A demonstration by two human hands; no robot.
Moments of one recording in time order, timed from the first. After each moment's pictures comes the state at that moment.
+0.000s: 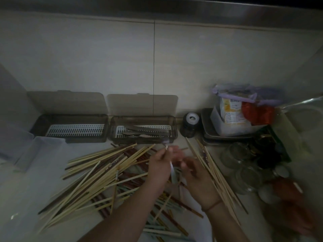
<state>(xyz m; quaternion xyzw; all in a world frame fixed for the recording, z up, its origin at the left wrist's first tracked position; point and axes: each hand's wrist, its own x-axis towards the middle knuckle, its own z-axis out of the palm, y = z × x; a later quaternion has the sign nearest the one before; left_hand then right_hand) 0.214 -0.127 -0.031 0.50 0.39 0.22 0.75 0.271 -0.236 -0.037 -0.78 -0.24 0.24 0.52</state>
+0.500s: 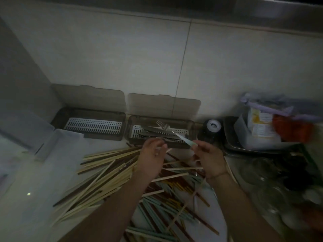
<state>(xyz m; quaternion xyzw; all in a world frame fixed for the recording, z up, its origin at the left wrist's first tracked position) 0.184 -0.033 -0.071 0.76 0.40 0.21 0.46 0.320 -0.154 -0.031 -0.74 -0.08 0.31 0.59</state>
